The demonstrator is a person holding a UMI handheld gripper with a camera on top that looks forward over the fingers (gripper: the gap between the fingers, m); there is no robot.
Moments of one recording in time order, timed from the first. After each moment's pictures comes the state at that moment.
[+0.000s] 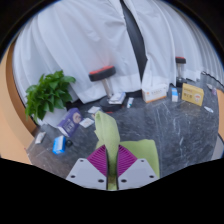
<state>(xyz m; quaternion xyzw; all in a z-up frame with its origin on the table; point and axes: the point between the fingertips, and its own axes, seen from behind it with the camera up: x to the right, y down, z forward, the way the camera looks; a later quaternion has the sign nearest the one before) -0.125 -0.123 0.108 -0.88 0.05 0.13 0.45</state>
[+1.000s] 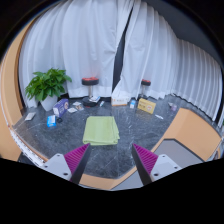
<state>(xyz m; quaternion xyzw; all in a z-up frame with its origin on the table) -0.072 -0.415 0.212 -0.87 0.05 -0.08 0.48</state>
